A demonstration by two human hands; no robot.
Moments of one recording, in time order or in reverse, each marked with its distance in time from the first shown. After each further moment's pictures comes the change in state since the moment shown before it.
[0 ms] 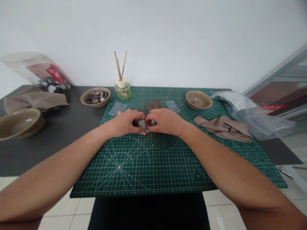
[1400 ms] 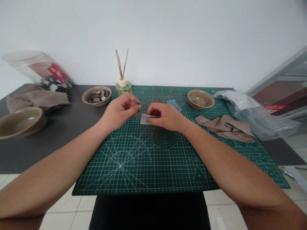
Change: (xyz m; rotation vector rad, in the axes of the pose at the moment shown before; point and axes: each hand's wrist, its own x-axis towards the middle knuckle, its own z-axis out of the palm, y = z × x) left_hand -0.002 -0.004 0.001 -0.548 0.539 0.018; right_hand 0.001 0.014 0.009 0.623 0.225 -0.039
